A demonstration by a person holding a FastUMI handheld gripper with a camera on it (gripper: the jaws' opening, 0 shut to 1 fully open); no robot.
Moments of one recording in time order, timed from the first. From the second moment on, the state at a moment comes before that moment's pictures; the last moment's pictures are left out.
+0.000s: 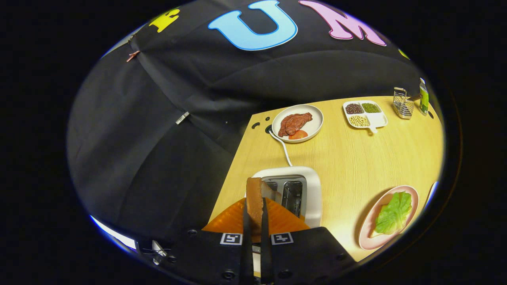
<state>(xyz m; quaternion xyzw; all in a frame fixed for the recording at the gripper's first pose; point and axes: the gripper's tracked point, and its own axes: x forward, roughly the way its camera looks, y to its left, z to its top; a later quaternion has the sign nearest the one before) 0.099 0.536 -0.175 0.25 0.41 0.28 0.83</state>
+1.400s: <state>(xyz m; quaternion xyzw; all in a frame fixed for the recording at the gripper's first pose) 0.089 0.265 -0.114 0.31 0.30 0.22 0.88</state>
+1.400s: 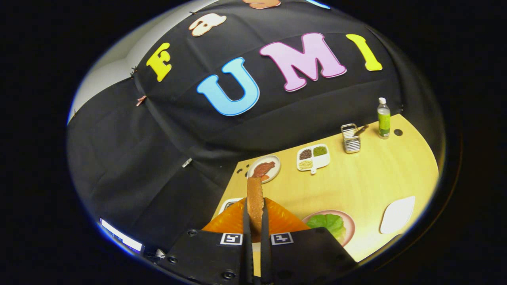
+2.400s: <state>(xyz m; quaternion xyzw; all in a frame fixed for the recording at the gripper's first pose) 0.065 0.280 -0.297 0.29 0.42 0.16 0.84</state>
